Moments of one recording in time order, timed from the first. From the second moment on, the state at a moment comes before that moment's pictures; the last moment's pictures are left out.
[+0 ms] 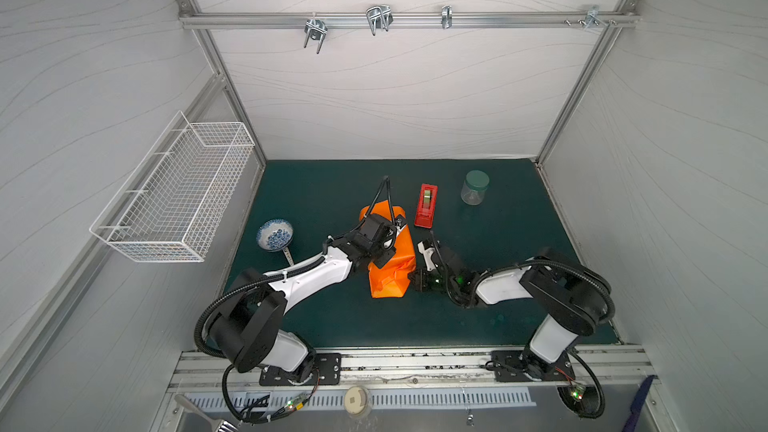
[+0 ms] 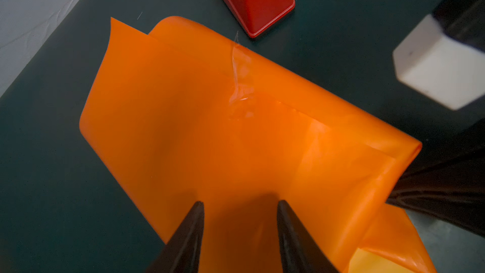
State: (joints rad) left arm -0.64 1.45 0.83 -0.26 -0.15 0.25; right arm 0.92 1.69 0.52 0.50 -0.18 0.72
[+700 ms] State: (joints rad) left arm -0.64 1.45 0.83 -0.26 -0.15 0.24; right arm 1.07 1.63 0.44 0.54 -0.11 0.78
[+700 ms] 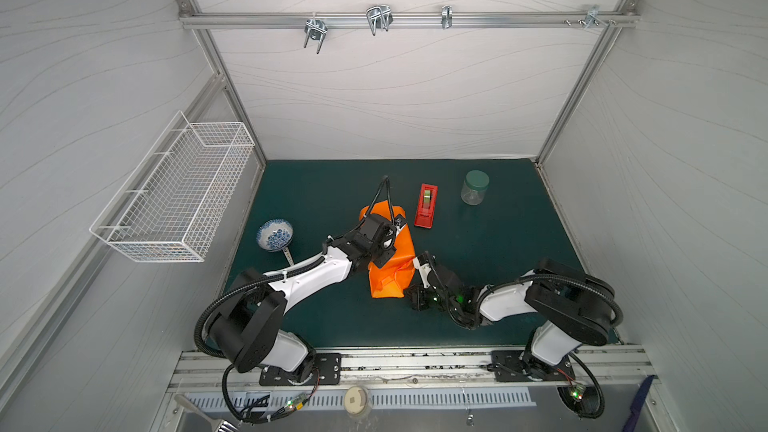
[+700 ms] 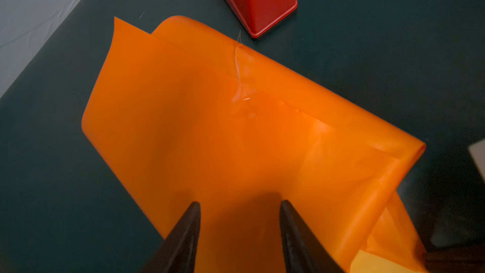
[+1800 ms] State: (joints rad) left arm -0.36 1.38 0.74 -0.22 0.29 -0.56; right arm 0.70 1.68 0.89 0.04 -0.46 0.66
